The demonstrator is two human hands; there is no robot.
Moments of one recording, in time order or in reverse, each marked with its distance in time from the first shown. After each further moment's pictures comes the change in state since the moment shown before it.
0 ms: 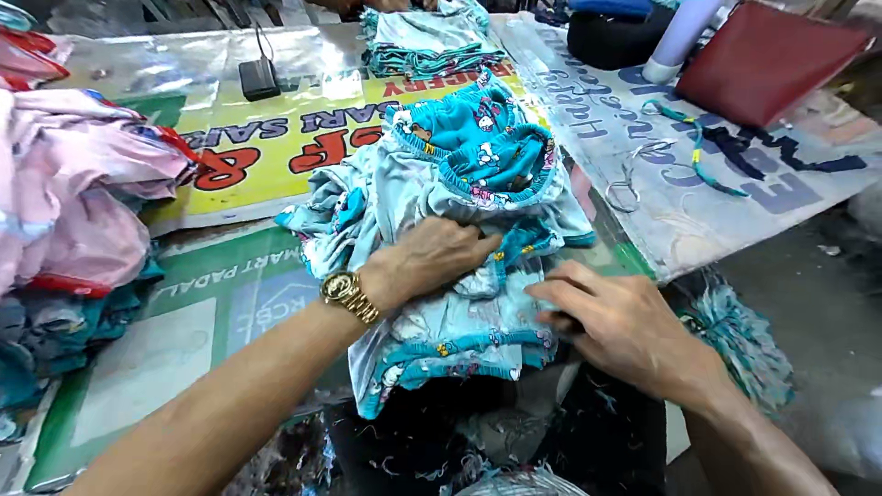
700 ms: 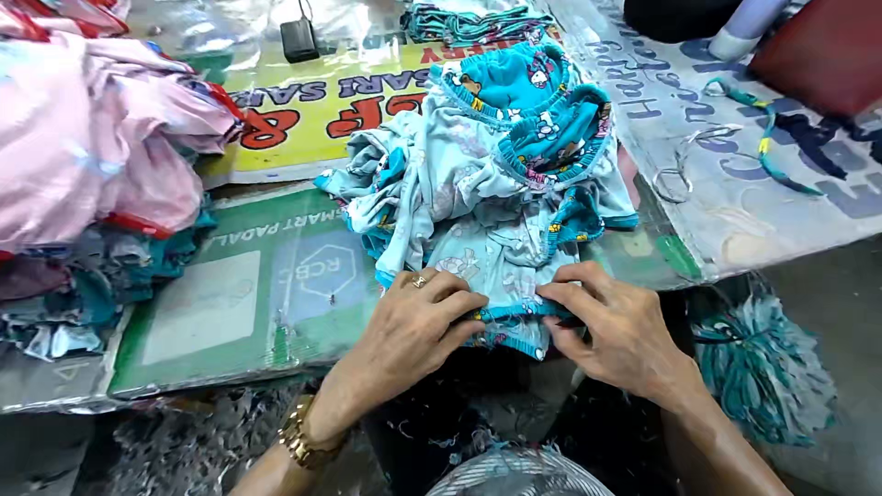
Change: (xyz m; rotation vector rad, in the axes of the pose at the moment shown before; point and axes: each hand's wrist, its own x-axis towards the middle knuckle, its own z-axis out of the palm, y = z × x) left_hand -0.115 0.084 -0.002 -0.357 0.204 -0.392; right_hand -0.011 -0.015 0.050 0.094 0.150 0.034
